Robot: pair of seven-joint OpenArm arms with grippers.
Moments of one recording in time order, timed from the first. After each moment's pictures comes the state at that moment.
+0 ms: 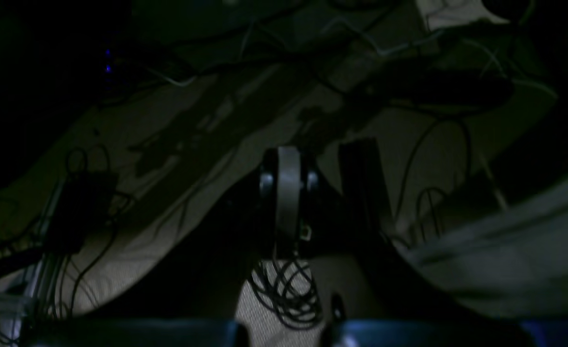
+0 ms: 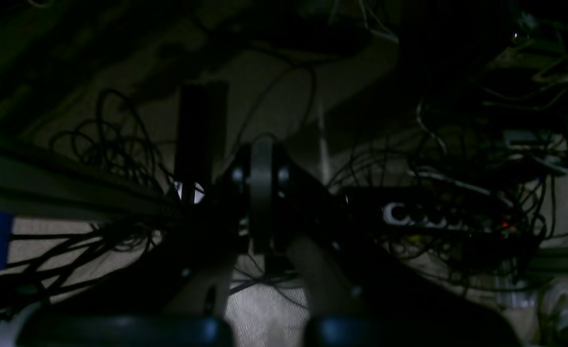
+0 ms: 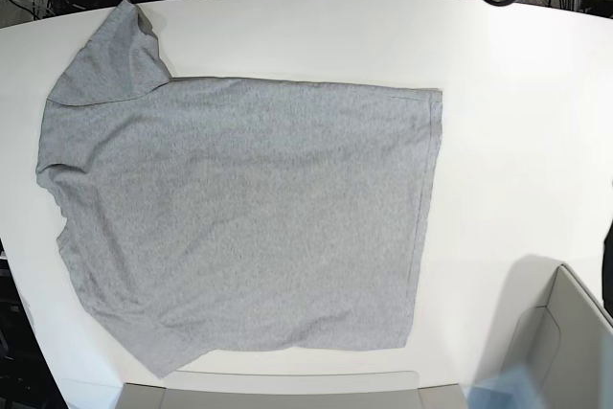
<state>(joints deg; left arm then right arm) 22.6 -1.2 -4.3 3.2 2.3 4.7 -77.1 -33.4 10.5 -6.9 25.3 10.5 5.6 61.9</state>
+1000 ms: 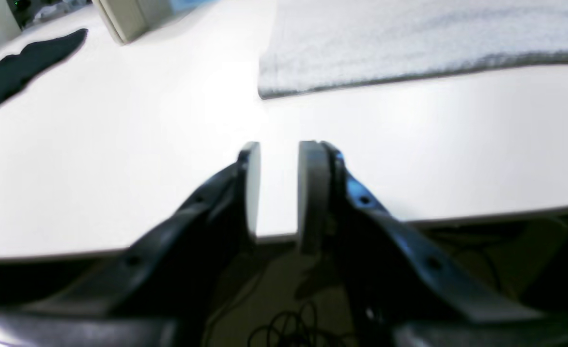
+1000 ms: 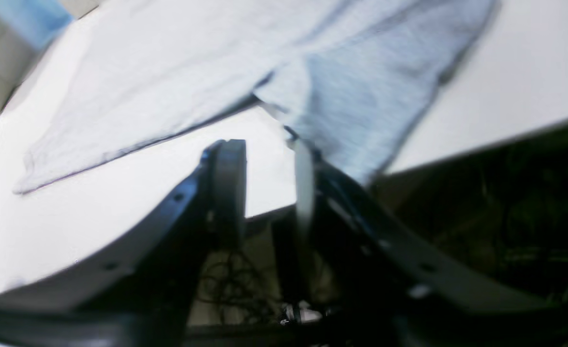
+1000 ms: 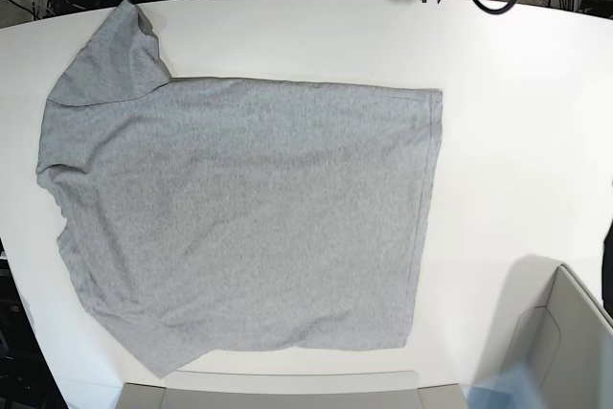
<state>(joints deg) 48.3 -1.2 -4.5 66.2 2.3 5.1 -62.7 -69.1 31.5 -6.6 99.8 51.3 5.4 45.6</state>
